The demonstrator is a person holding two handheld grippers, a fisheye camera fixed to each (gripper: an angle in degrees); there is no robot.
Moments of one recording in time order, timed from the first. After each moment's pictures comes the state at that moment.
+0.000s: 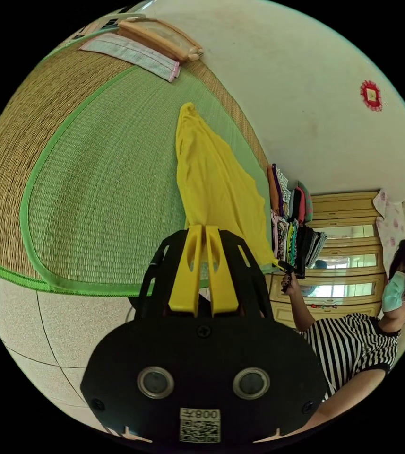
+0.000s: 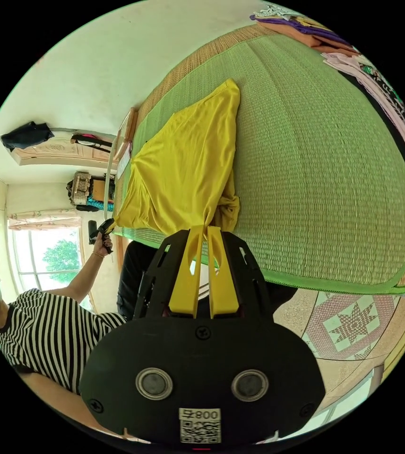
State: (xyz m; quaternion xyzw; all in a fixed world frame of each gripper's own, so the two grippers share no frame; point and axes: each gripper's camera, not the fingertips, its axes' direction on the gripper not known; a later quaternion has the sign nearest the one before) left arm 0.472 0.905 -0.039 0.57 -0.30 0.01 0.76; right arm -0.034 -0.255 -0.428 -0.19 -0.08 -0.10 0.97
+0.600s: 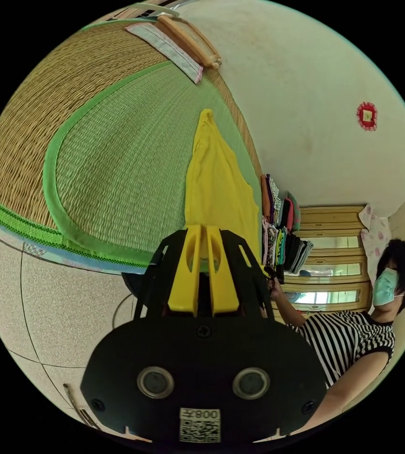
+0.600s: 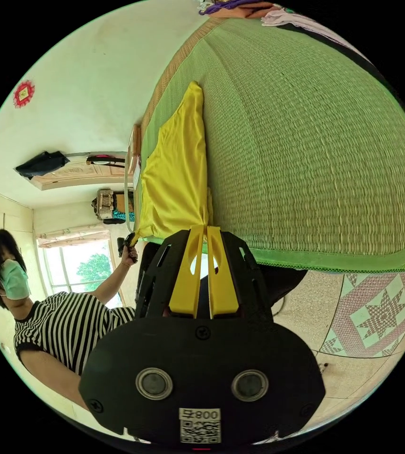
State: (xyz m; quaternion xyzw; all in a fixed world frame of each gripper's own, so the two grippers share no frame) left arm 0.397 1.014 0.010 0.60 -0.24 0.02 0.76; right arm 0.082 -0.204 -0.423 -0.20 -0.16 -0.02 0.97
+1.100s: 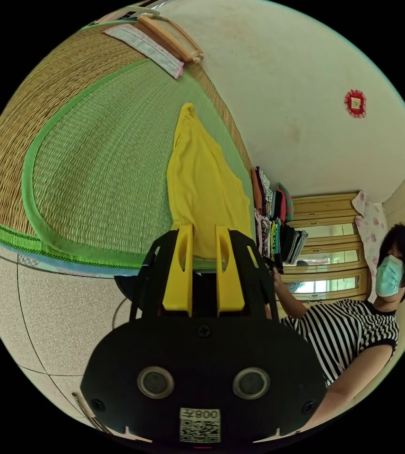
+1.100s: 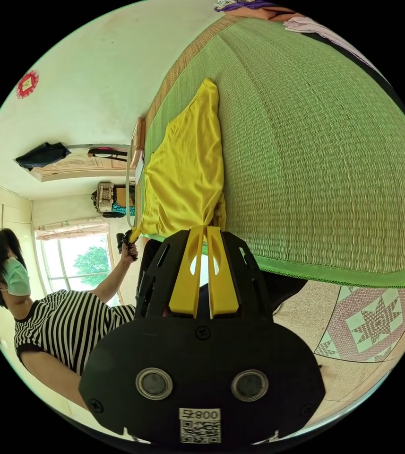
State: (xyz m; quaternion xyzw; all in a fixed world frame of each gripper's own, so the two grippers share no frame) left arm 0.397 1.043 0.040 0.59 -0.25 0.05 0.77; right arm 0.082 -0.192 -0.420 -0.21 -0.16 -0.04 0.96
